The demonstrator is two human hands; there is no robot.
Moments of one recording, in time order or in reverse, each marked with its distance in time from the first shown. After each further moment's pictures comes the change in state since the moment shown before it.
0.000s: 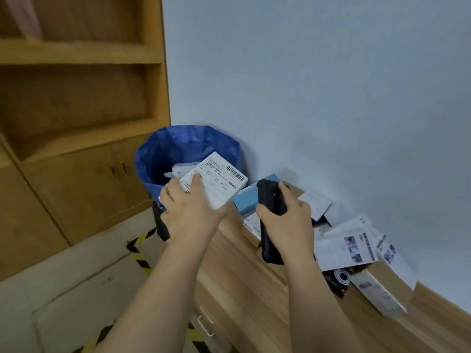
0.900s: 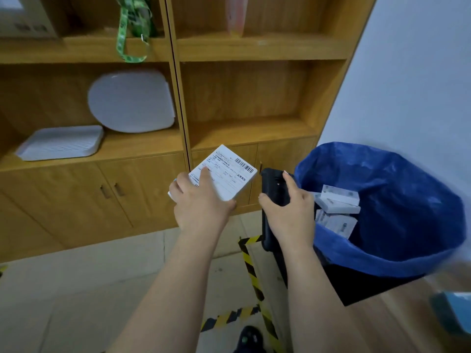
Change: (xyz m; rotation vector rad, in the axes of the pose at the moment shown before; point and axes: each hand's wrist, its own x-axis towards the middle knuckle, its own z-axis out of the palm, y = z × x) left_hand 0.238 -0.334 -0.147 0.173 0.205 -0.476; right_hand 0.017 -0.233 0.431 0.058 -0.430 -0.229
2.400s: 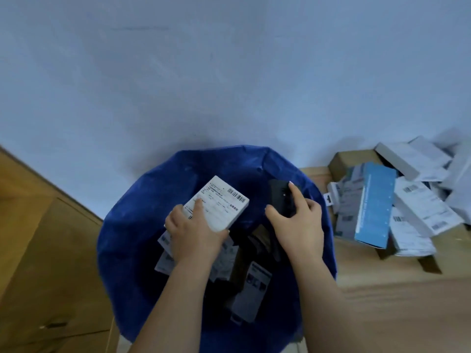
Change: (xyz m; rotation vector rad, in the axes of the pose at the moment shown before) left_hand 0.152 0.420 0.354 0.135 -0.866 1.120; right_hand 0.288 0.207 -0.148 0.037 1.048 0.993
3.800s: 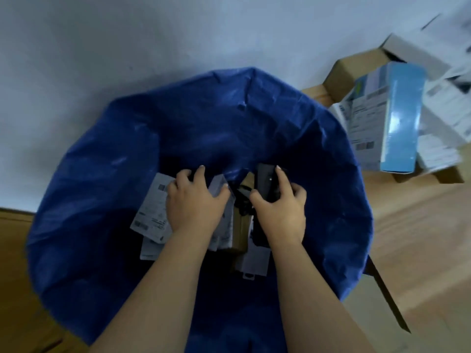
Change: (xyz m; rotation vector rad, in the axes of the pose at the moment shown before) left_hand 0.084 -0.019 0.081 0.176 -0.144 0.296; right_hand 0.008 0.075 0.114 -0.010 0.078 0.334
